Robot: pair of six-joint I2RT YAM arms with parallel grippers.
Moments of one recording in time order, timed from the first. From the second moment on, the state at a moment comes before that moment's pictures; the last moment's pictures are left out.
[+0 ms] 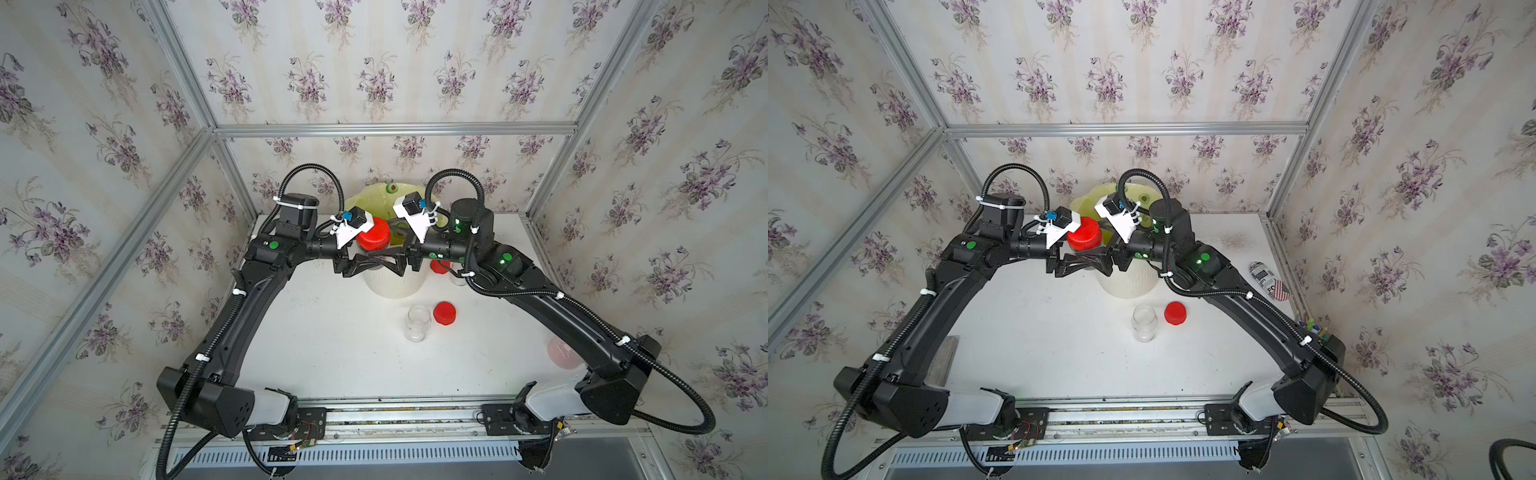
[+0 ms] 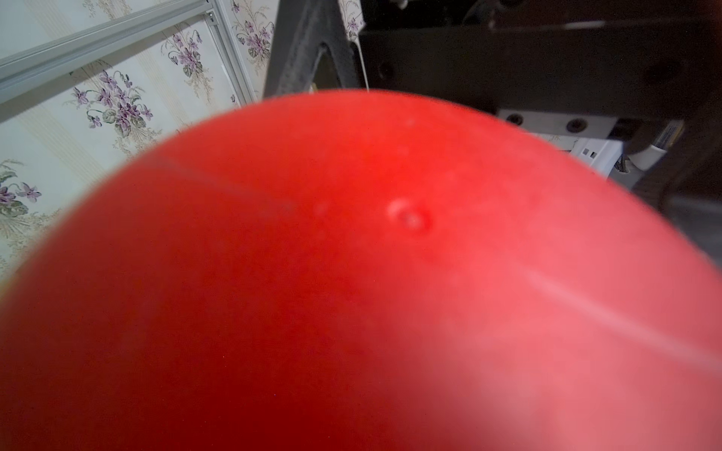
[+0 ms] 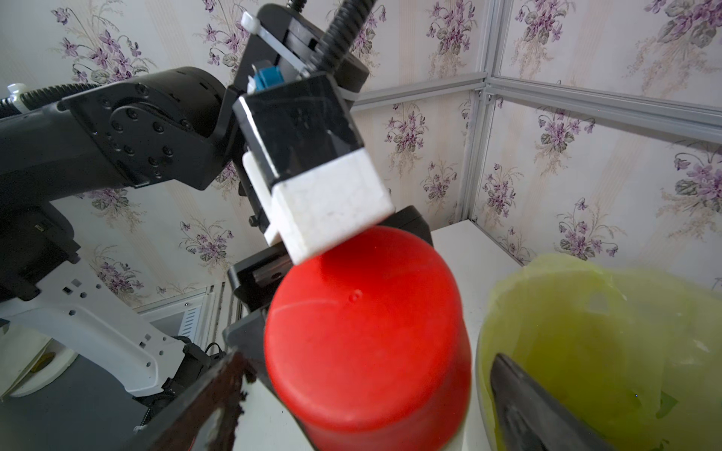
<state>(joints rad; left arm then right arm) -0.27 1.39 1.53 -0.77 0.93 0.67 0.78 1.45 1.53 -0.25 -0.52 -0.01</state>
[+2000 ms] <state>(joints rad) -0.28 1.40 1.54 -0.77 0.97 0.68 0.84 1.34 1.29 0.07 -0.30 0.15</state>
